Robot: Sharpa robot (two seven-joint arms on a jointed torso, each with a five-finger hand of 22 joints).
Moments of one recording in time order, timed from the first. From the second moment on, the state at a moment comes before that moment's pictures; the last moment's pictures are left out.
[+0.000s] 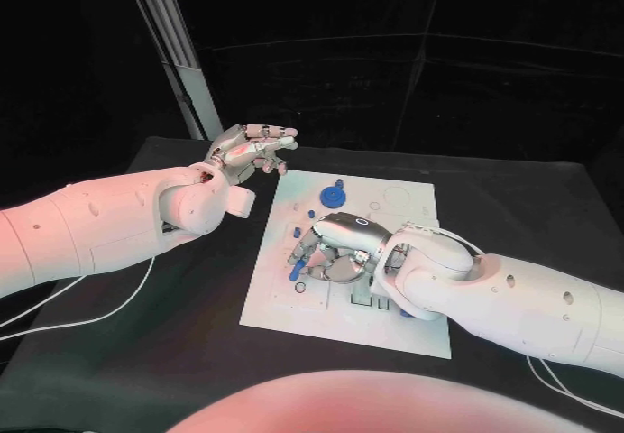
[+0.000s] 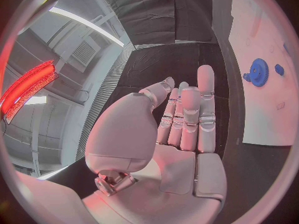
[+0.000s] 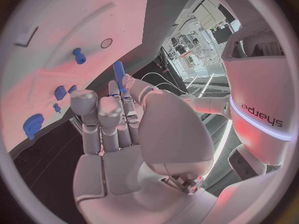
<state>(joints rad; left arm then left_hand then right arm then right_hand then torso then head) 1.26 -0.77 -0.18 1.33 0.11 -0.10 0.48 1.31 -0.09 0.45 -0.07 0.06 0.99 0.19 0.14 0.07 1.06 0.11 0.34 0.09 1.26 0.02 1.13 0.56 0.17 1.21 0.11 0.64 0.70 0.92 -0.66 0.10 1.69 -1.58 -0.23 0.04 1.43 -0.10 0.48 -0.04 0.09 1.12 0.13 0.08 0.07 1.25 0.06 0.12 0.07 1.46 -0.02 1.11 0.85 0.16 1.28 0.08 1.16 0.87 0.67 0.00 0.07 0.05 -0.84</state>
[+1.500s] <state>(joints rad) 1.26 -0.77 -0.18 1.33 0.11 -0.10 0.48 1.31 -0.09 0.45 -0.08 0.06 0.99 0.19 0.14 0.07 1.06 0.11 0.34 0.09 1.26 0.02 1.13 0.56 0.17 1.21 0.11 0.63 0.70 0.91 -0.62 0.09 1.67 -1.78 -0.10 -0.04 1.42 -0.10 0.49 -0.04 0.08 1.13 0.14 0.07 0.07 1.24 0.07 0.12 0.07 1.46 -0.02 1.11 0.85 0.16 1.28 0.08 1.16 0.87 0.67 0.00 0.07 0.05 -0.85</state>
